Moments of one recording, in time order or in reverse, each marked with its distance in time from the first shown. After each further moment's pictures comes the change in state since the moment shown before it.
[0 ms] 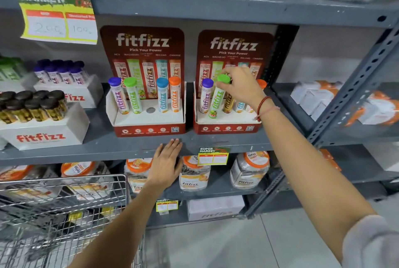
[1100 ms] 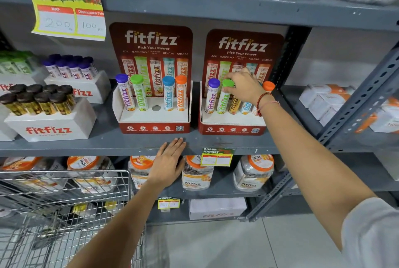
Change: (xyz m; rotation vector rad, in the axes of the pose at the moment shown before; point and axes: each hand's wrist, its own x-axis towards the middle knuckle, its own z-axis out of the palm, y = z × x) left_hand -0.002 -0.003 -0.004 -0.006 -0.060 0.001; right_hand 0.020 0.014 0.012 -0.170 -0.225 -0.011
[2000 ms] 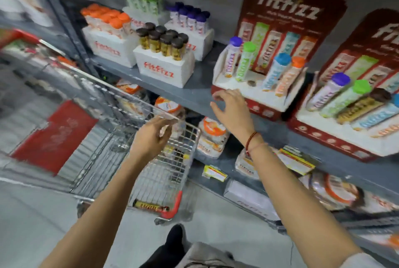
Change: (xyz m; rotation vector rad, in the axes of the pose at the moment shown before) left_hand -0.175 -0.092 -0.095 -0.154 0.373 -0.563; right_hand -0.046 -0.220 0.146 0.421 0.048 -0.454
